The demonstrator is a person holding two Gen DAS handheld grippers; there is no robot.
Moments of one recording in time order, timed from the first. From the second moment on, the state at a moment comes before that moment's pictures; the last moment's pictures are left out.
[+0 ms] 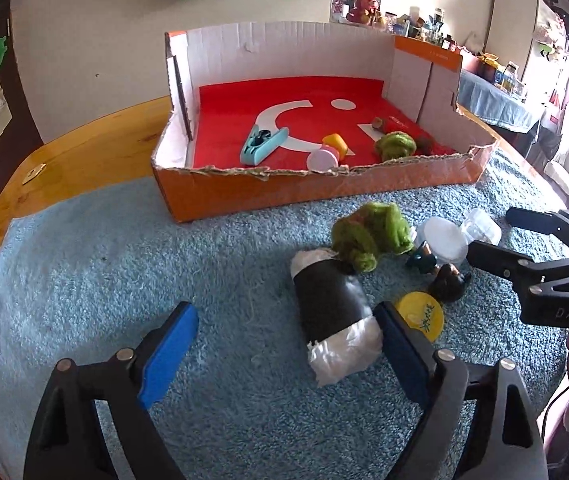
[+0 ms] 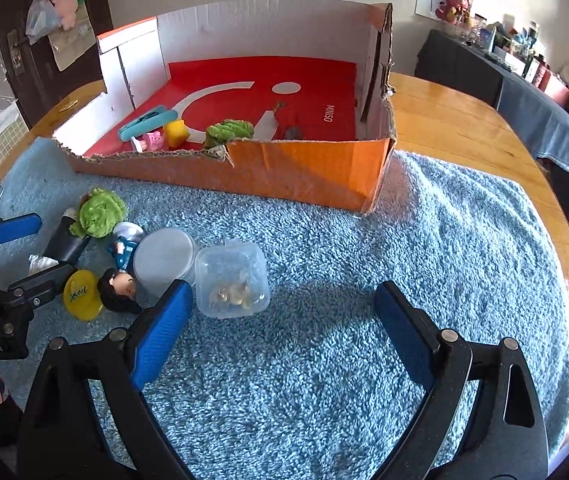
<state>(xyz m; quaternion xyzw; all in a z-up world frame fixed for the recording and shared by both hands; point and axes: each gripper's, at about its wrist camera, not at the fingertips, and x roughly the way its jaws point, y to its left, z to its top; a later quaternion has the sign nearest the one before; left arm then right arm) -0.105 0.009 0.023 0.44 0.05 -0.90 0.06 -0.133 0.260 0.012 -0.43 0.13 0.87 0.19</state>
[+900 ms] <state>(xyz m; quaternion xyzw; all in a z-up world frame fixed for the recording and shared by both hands) -0.102 0.016 0.032 0.41 0.06 -0.91 0.03 -0.133 0.246 0.019 -0.40 0.13 0.90 0.14</state>
